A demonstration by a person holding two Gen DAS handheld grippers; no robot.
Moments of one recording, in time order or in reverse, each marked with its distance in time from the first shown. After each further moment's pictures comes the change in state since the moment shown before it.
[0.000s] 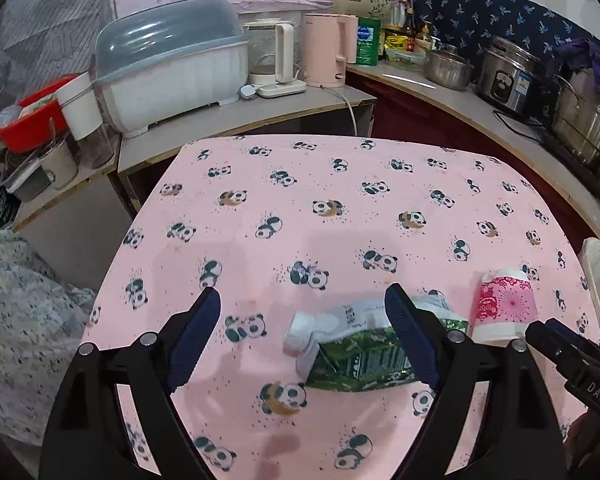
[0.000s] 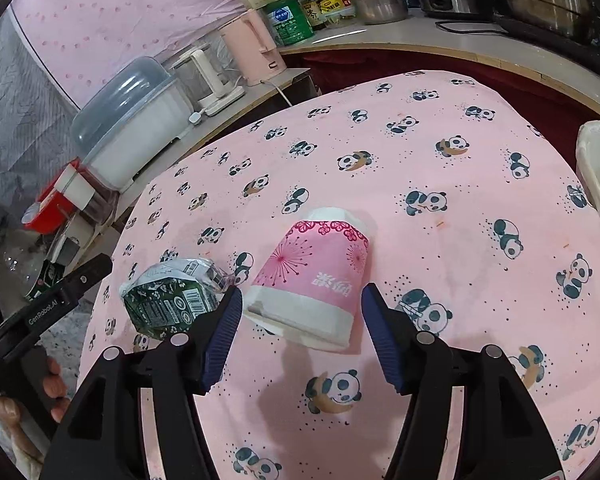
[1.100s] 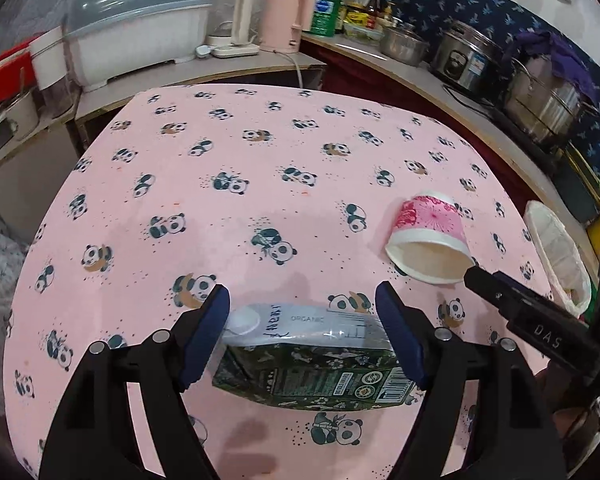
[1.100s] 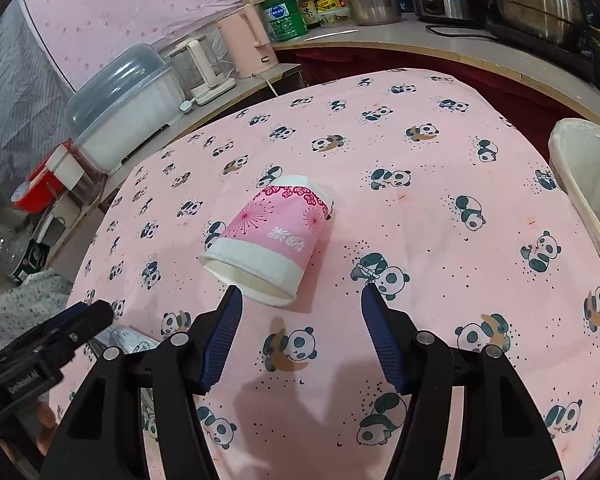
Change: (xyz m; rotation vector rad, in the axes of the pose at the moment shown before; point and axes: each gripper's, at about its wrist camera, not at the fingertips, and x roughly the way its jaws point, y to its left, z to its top) left arm -0.030 -0.025 -0.065 -0.086 0.094 -0.172; right arm -0.015 -0.017 -0.026 -0.056 0.006 -0.061
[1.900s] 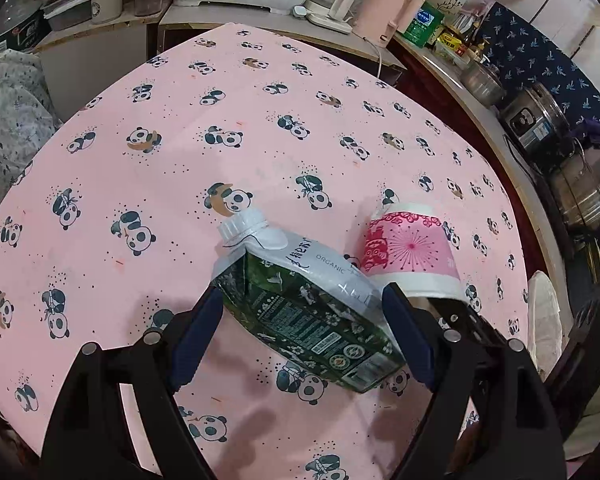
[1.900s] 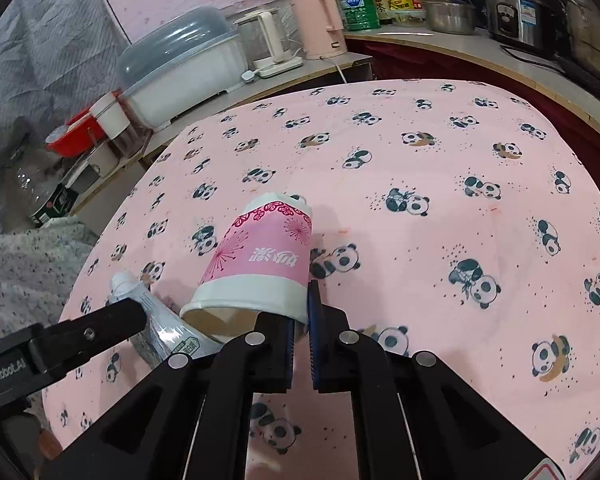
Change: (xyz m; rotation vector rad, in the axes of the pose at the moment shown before) left arm -0.009 0.005 -0.034 -0.369 0.076 0.053; right arm 0.009 0.052 -0.018 -0.184 0.043 0.119
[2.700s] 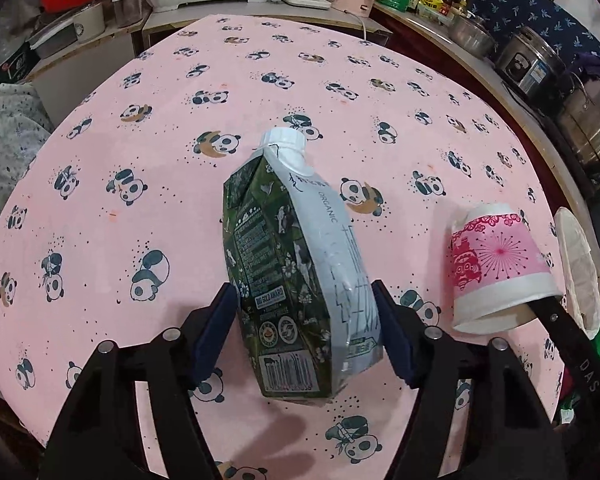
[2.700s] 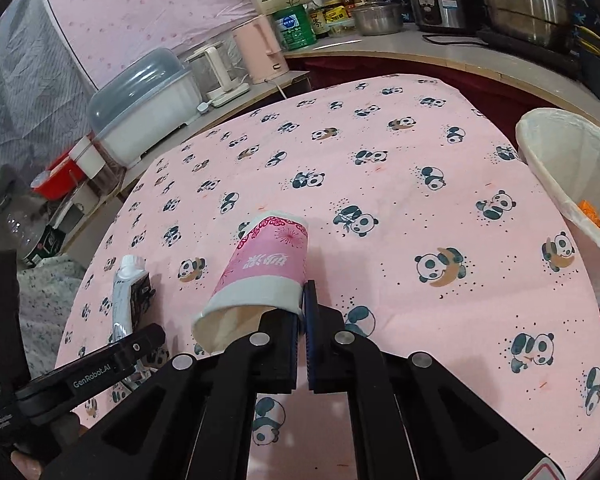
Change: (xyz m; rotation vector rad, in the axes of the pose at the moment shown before) left arm 0.008 -0.016 -0.045 0.166 0.014 0.087; right arm -0.069 -0.057 -0.041 0.165 -0.084 -0.081
